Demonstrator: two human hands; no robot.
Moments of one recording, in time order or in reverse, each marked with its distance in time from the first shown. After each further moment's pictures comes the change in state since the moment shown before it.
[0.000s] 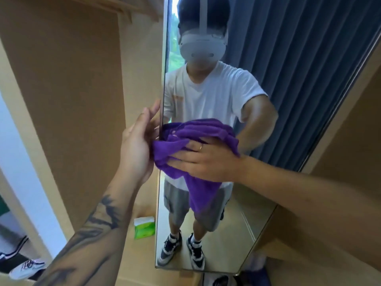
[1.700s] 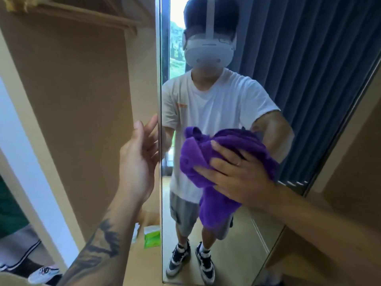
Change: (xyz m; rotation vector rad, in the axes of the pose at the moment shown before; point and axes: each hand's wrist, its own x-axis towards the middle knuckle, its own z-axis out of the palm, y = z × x) left_hand -0.011 0.003 0.008 0.131 0.051 0.039; right_hand -0.059 -0.004 -0.009 0.074 0.025 0.336
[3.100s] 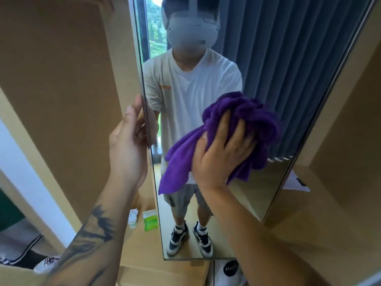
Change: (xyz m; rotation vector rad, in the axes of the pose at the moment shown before) left_hand -0.009 -0.011 0.002 0.007 -0.009 0.059; right_hand 0.042 -0.082 0.019 0.037 0.192 1.260
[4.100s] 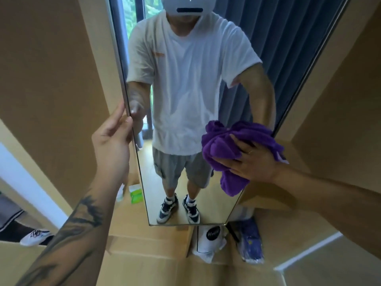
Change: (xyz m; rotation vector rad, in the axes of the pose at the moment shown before) left_hand -0.024 -0.065 -0.040 0.127 0.092 0.002; right_hand 0.018 0.217 -0.044 -0.249 -0.439 -1.470
